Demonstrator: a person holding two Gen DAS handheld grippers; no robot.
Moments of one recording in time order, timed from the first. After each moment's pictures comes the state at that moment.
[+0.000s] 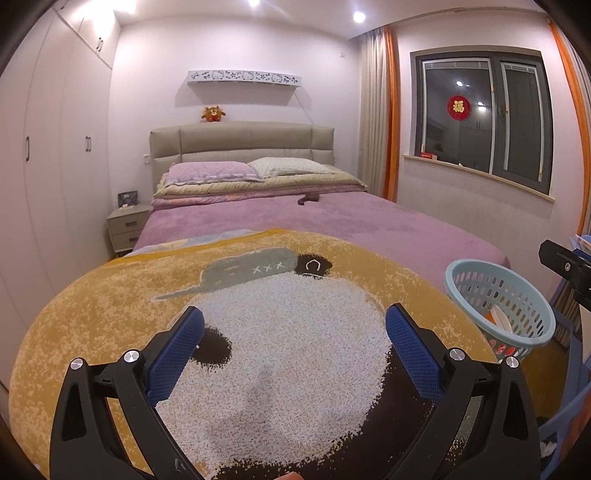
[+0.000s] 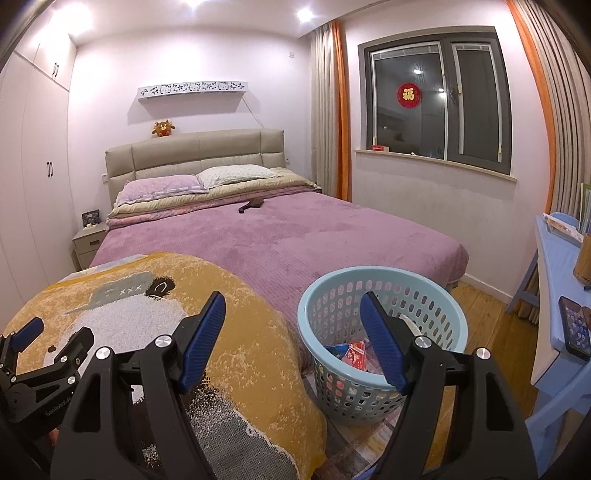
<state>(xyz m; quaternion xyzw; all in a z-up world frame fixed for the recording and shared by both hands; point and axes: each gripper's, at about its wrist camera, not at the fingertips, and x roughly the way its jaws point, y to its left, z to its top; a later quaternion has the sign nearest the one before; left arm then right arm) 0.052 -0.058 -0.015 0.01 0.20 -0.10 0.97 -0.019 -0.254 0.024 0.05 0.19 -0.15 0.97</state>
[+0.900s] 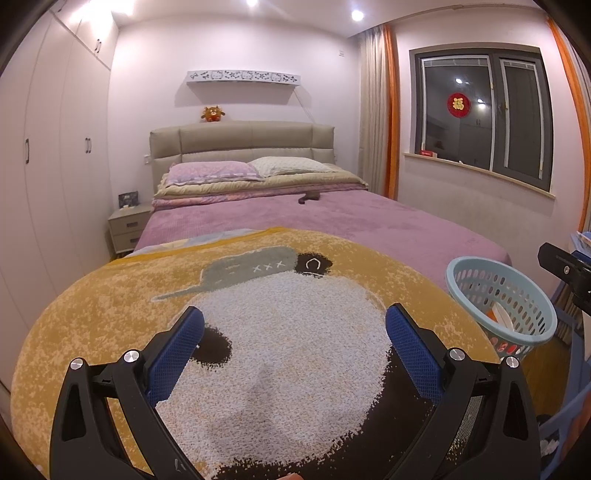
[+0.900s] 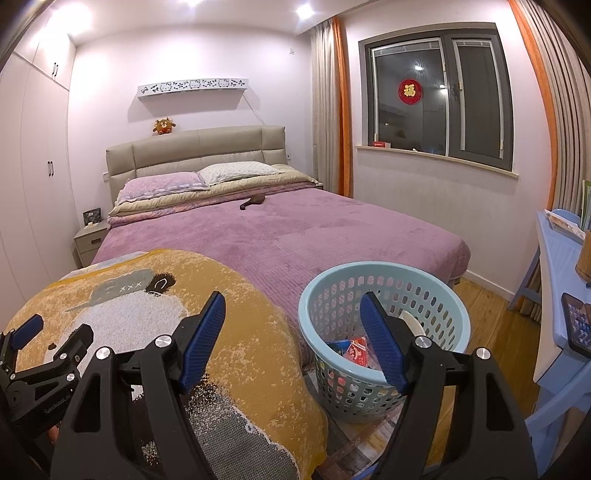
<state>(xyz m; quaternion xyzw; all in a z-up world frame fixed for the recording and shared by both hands) 0.049 -0.061 -0.016 0.01 0.20 -0.10 0.97 -0.016 -0.257 0.022 0.05 0.20 -0.15 0.97</state>
